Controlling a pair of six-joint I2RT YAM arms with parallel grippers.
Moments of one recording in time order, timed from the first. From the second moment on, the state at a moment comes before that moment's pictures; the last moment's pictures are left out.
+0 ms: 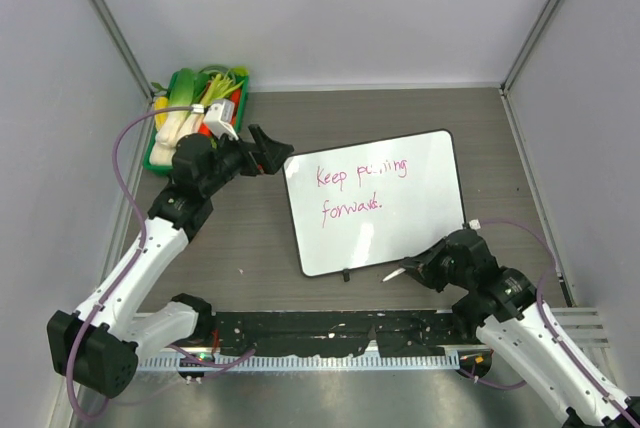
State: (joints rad) left arm -0.36 1.03 0.90 -0.02 0.25 -0.52; right arm 0.54 0.36 0.41 -0.82 -0.10 1.35
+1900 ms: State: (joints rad) left arm -0.36 1.00 0.90 -0.07 0.17 -0.47; right arm 0.54 0.79 0.75 -0.67 0.16 0.94
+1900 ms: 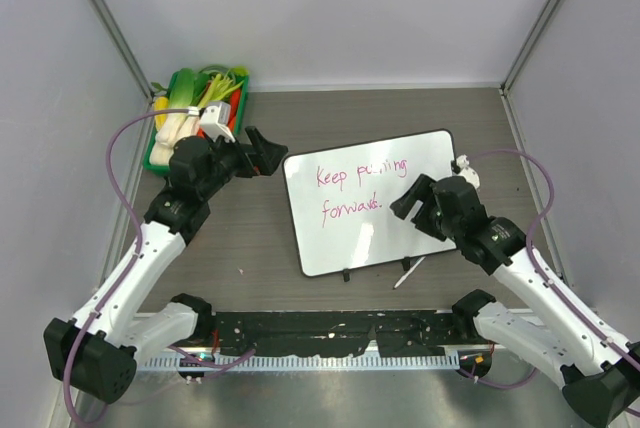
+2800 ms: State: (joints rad) left arm -0.36 1.16 0.96 -0.23 0.00 -0.44; right arm 0.54 0.90 0.90 -0.56 0.35 0.57
